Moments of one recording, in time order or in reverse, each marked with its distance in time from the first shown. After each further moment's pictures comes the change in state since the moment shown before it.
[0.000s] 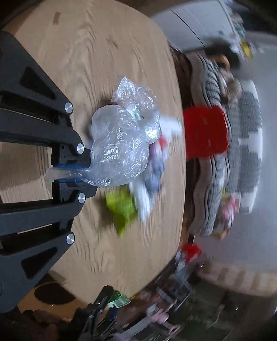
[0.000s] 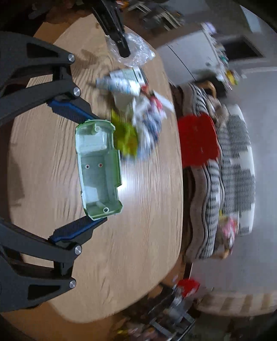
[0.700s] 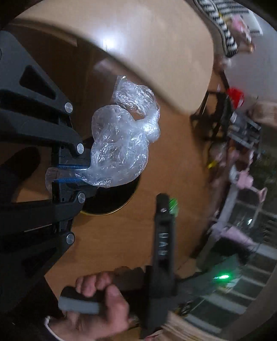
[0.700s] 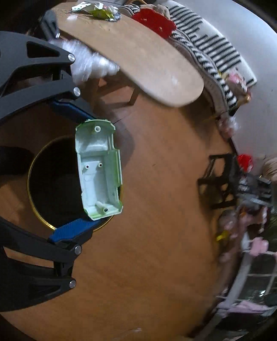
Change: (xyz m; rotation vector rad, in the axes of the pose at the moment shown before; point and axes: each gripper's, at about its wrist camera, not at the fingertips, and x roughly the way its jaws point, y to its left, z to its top) left arm 0.092 -0.415 -0.149 0.614 0.296 -0.708; right arm -0.112 -0.361 -0.217 0.636 0.180 -0.365
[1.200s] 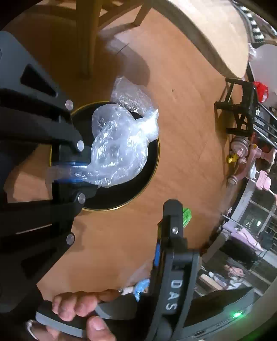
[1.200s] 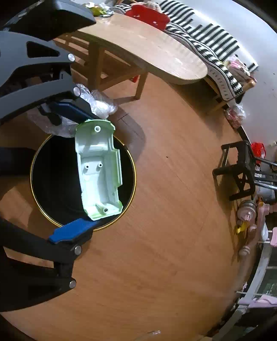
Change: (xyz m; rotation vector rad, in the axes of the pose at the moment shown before) left arm 0.092 0.000 0.023 -0.087 0.090 -0.097; right arm 0.029 -0.011 0.007 0.085 0.062 0.010
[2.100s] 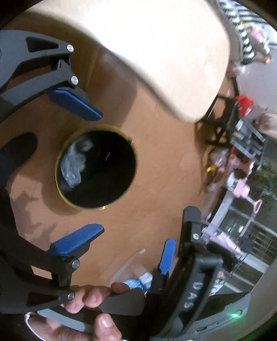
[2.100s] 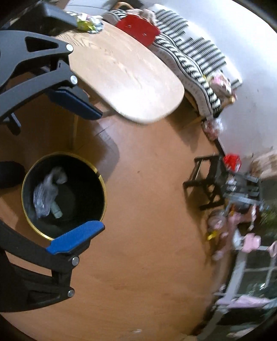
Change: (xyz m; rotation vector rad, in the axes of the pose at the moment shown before) left arm -0.119 0.010 -0.019 -0.029 -0.154 0.076; right arm -0.076 0.095 0.014 -0.113 -0.212 0.046
